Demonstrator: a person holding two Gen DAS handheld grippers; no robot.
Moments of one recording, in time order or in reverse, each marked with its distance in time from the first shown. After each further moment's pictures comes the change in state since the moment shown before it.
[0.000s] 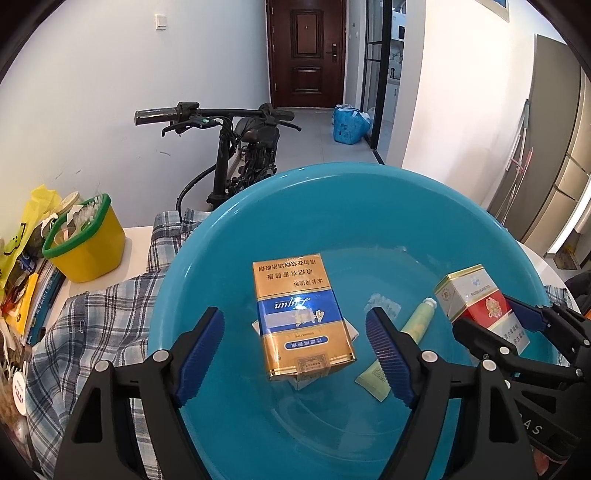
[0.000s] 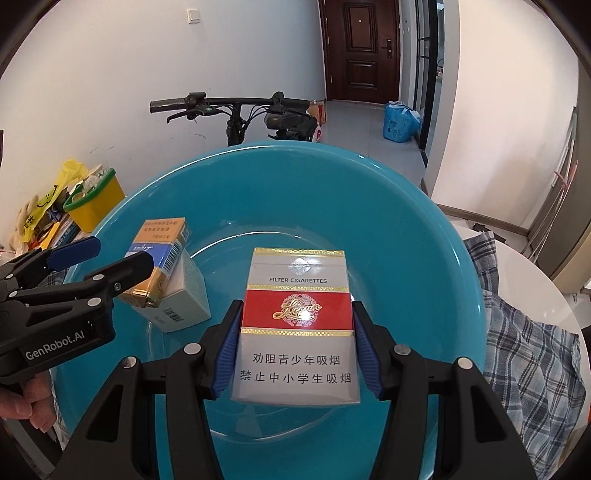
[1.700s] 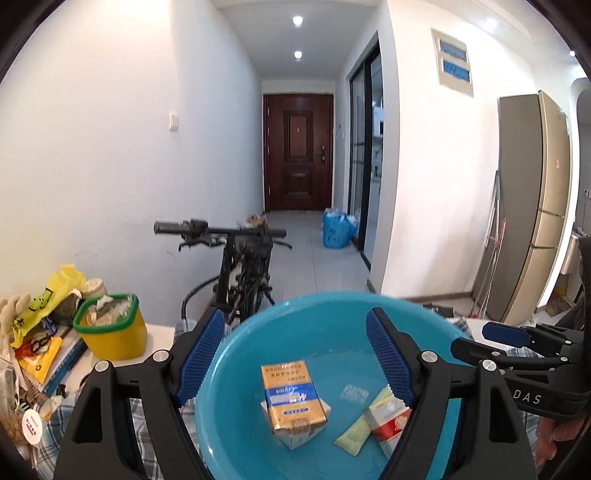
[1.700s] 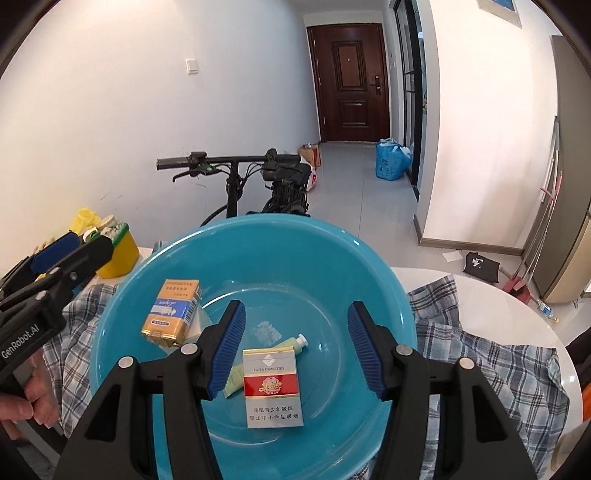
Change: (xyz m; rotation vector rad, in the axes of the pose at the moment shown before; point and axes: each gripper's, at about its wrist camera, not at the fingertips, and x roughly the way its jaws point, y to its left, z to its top) left arm -0.116 0.004 0.002 0.008 -0.491 -0.034; right arm -0.081 -0.017 0.018 0.043 -0.227 0.004
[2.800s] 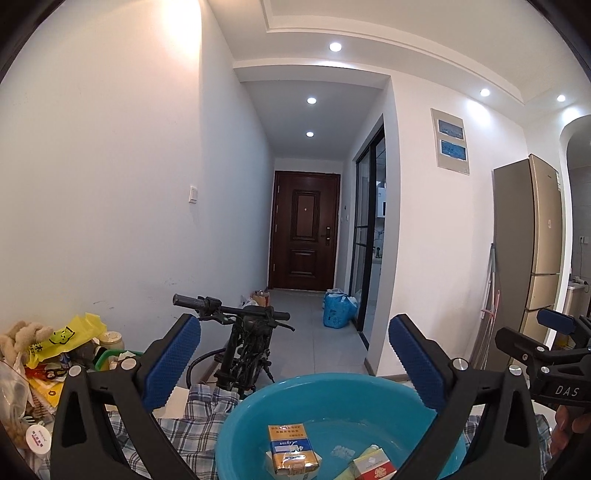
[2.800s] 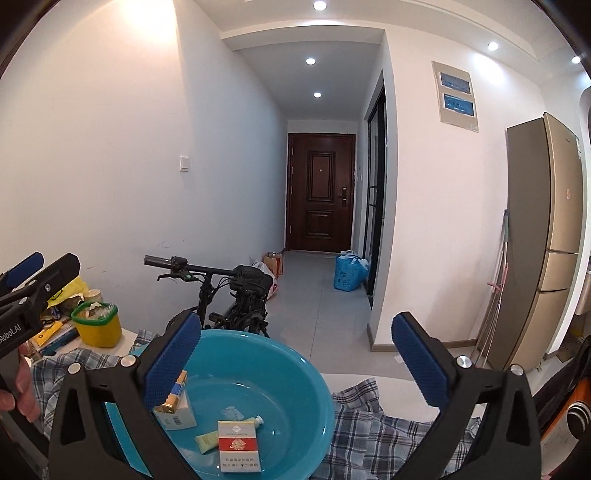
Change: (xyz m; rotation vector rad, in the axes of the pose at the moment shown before) left arm -0.087 0.012 0.028 -0.062 -0.292 0.004; right arm -0.114 0.017 0.019 -0.092 -0.423 -0.163
